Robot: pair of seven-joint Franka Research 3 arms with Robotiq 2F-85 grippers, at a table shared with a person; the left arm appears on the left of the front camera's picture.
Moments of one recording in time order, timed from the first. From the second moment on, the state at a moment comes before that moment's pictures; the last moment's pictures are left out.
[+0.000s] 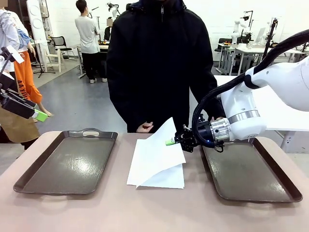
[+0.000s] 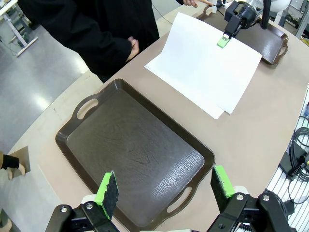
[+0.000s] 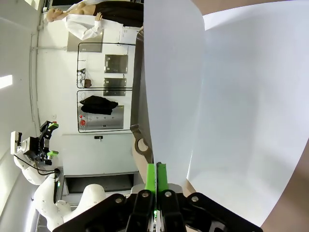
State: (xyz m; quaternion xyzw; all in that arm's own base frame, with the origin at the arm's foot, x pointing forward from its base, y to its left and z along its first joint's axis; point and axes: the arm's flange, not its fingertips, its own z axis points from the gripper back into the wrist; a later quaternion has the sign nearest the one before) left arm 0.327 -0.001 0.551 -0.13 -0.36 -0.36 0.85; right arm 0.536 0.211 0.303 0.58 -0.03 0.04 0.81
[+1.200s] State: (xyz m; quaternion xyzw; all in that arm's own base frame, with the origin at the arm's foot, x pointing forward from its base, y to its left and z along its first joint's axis) left arm 0.327 -0.001 0.551 -0.13 -0.36 -0.36 0.85; right arm 0.531 0.077 0.360 0.57 -0.06 0.05 0.82
